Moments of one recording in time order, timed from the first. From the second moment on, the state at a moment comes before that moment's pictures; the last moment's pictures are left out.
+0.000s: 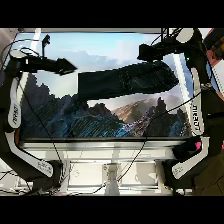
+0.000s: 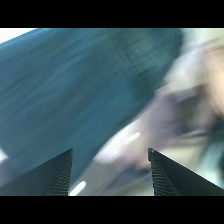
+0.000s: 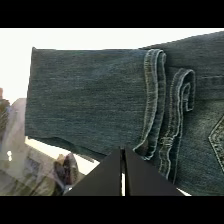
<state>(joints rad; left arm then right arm) 0.18 -1.83 1.75 0.67 -1.44 -1.00 0.11 -1.80 2.05 -1.06 1.30 1.52</state>
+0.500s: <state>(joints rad) 0.16 -1.94 1.75 0.92 -1.41 -1.14 0.11 -1.80 2.05 -1.08 1.29 1.52</state>
